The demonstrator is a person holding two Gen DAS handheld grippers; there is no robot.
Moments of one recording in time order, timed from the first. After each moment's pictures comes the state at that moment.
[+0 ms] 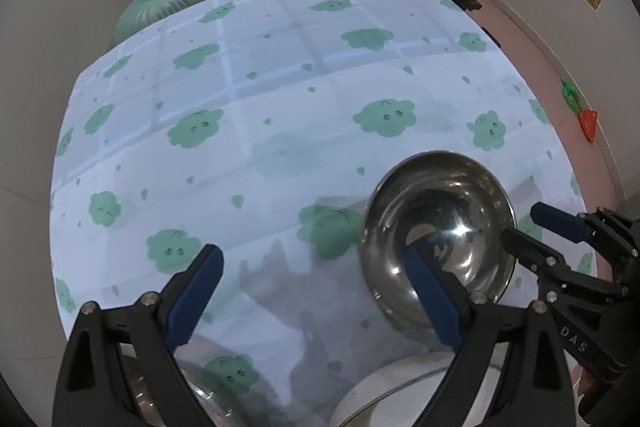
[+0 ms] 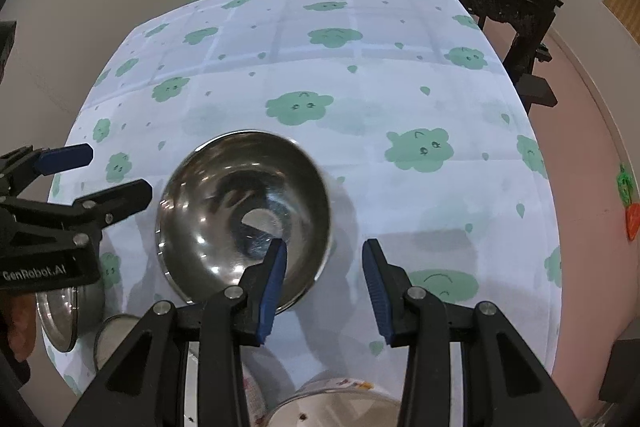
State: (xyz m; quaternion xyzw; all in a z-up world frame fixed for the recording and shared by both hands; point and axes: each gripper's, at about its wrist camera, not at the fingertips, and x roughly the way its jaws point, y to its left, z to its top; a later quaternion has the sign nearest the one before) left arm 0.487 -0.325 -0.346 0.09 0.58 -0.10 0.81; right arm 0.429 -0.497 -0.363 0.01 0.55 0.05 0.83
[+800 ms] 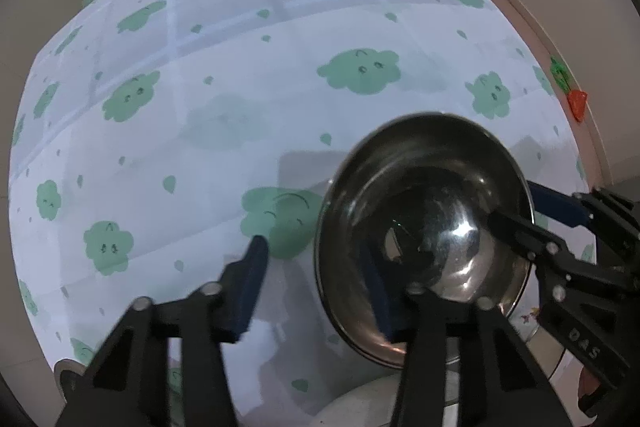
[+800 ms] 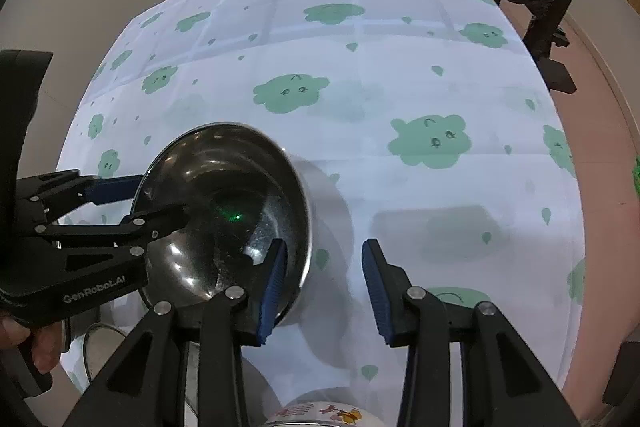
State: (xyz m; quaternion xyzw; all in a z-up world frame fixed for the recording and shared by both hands) left arm 0.498 -0.345 -0.397 0.08 0.63 -0.13 0.76; right arm 0.451 -0.506 -0.391 0.03 0.58 0.08 0.81
